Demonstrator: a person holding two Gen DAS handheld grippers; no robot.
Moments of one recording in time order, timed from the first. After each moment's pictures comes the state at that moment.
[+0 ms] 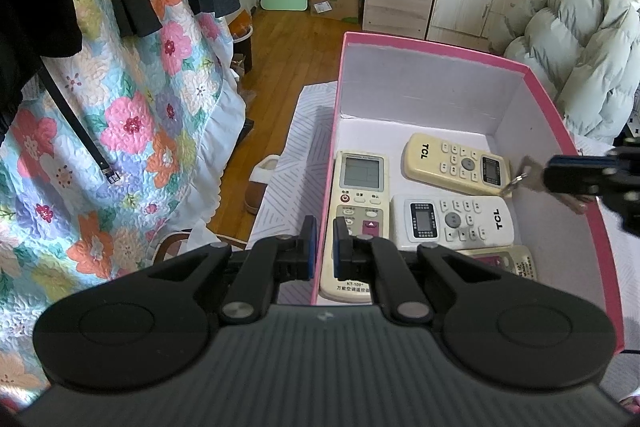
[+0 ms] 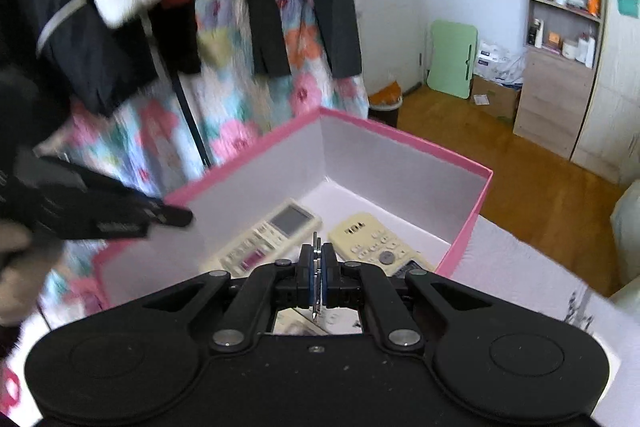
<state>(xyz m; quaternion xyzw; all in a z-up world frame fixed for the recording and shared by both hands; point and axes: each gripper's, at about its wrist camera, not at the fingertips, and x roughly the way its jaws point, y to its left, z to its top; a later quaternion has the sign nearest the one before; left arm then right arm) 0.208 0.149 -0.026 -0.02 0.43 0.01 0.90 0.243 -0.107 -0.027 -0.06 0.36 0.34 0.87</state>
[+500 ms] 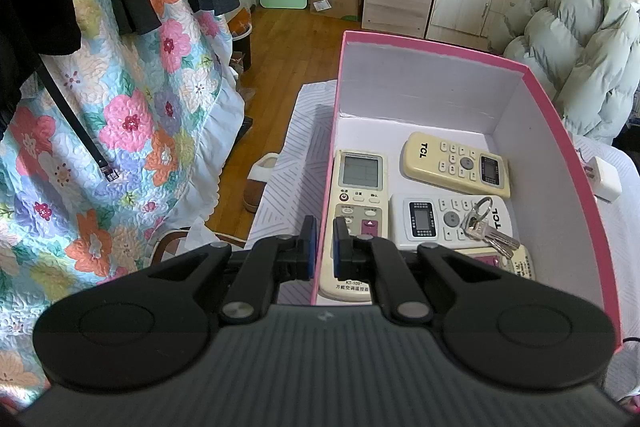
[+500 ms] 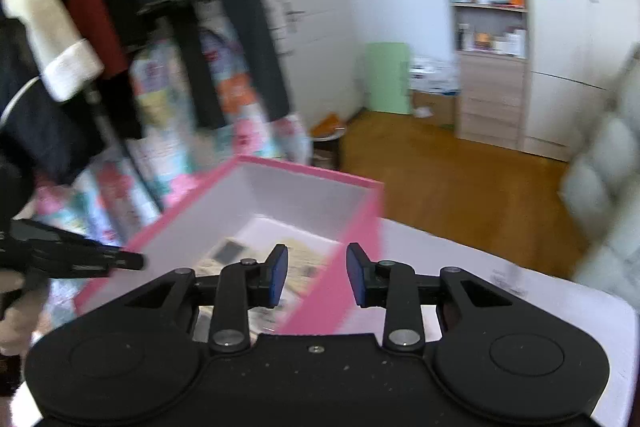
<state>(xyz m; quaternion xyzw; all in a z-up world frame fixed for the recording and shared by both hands) 0.207 0.152 -0.026 -0.02 0.43 0.01 0.90 0.227 -0.198 0.005 0.03 0.32 0.24 0.91</state>
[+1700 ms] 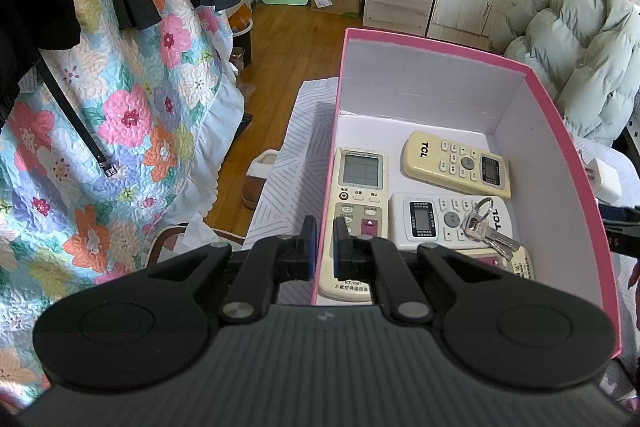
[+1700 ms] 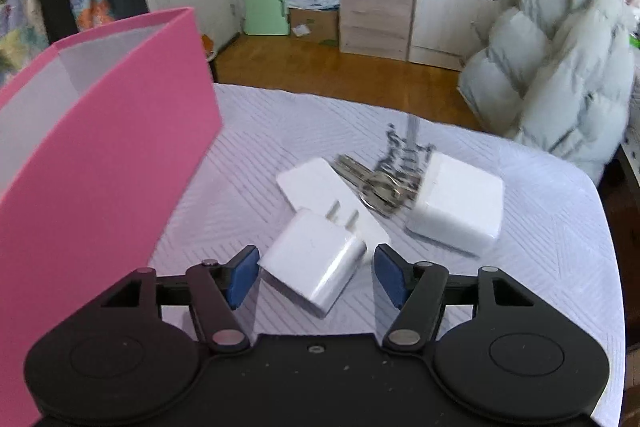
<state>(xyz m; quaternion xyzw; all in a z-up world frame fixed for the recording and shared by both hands) 0.209 0.154 -0.026 -0.03 0.44 0.01 0.90 0.252 -0.214 -0.122 0.01 0.44 0.07 0.90</state>
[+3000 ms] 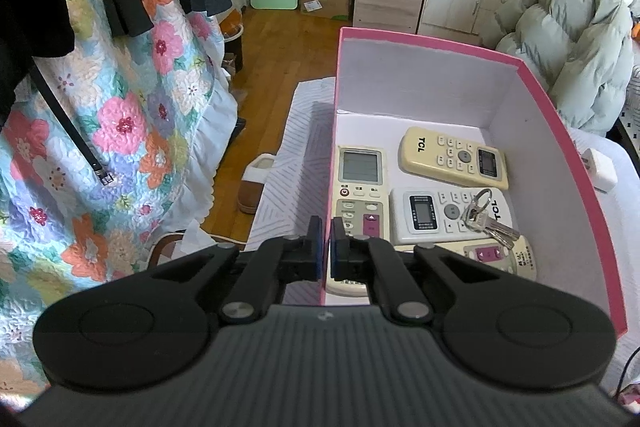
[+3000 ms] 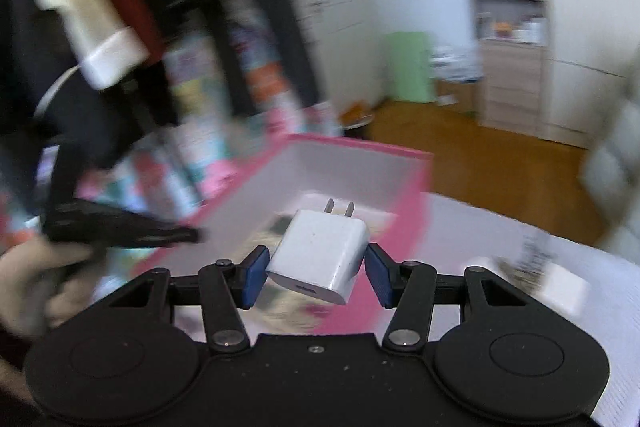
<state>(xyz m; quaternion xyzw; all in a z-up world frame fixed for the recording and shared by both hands) 0.205 0.158 -0.028 -0.02 0.43 -0.01 0.90 0.184 -0.170 0.015 0.03 0.34 0.32 0.88</state>
